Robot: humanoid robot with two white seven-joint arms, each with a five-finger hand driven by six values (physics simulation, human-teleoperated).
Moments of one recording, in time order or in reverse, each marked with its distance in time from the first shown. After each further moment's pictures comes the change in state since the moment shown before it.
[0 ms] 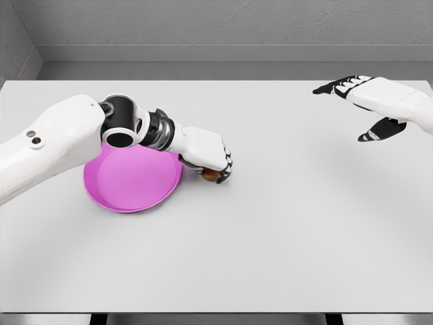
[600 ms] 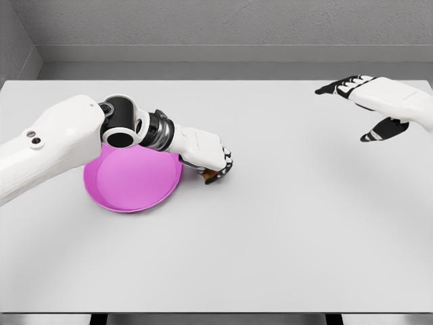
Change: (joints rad) left arm 0.002 -0.001 -0.002 0.004 0.021 0.015 -0.023; right arm 0.002 -0.010 -0.001 0.000 0.001 0.000 0.000
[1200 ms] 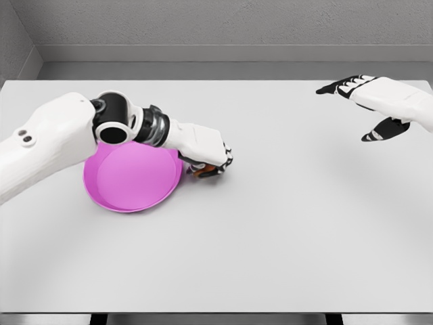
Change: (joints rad) left arm 0.020 0.016 0.069 -0.006 0.070 -0.022 -0.001; right arm 0.000 -0.004 0.000 0.000 0.000 0.000 0.000
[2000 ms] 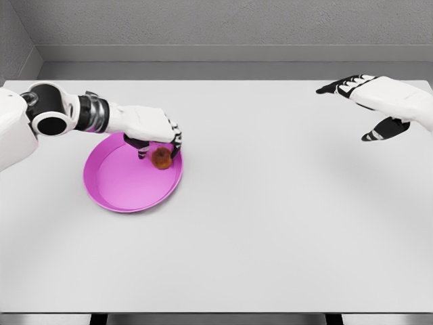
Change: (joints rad) left arm 0.058 0.190 0.128 0.007 -0.022 -0.001 -0.014; right arm 0.000 0.000 0.000 0.000 0.000 0.000 0.000
